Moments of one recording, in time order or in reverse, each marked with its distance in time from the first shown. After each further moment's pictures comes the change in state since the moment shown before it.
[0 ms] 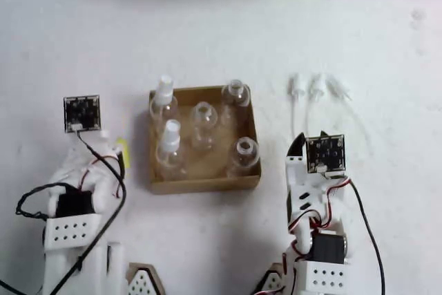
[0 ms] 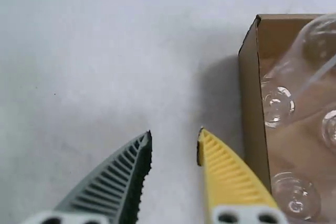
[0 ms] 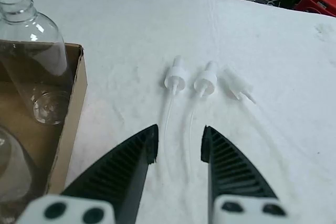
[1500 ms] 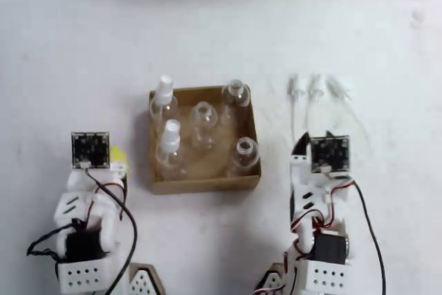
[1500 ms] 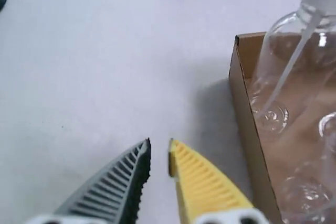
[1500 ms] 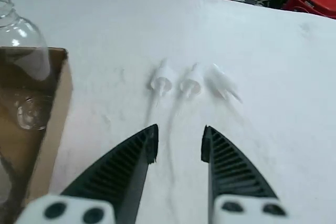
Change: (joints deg) left arm 0.5 -41.1 18.4 10.1 -6.2; right arm 3.0 0.0 -1.3 -0.8 0.0
